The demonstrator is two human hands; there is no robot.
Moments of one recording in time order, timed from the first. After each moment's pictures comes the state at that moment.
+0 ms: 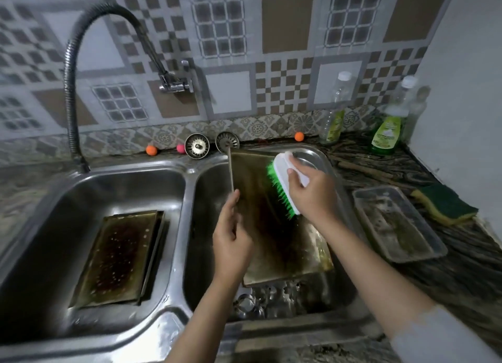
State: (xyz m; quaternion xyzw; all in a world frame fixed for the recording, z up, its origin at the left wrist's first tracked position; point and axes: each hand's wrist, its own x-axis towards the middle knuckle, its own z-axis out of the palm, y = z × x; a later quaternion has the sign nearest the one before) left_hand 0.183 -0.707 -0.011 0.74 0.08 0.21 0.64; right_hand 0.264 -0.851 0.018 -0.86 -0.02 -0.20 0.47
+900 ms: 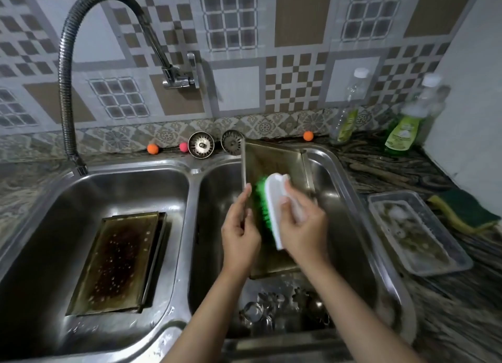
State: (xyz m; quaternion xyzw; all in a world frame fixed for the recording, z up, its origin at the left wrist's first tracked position) left_hand 0.217 -0.695 -0.024 0.72 0.03 0.21 0.66; right_hand 0.226 -0.801 -0.013 -0.79 -0.02 -0.23 0.56
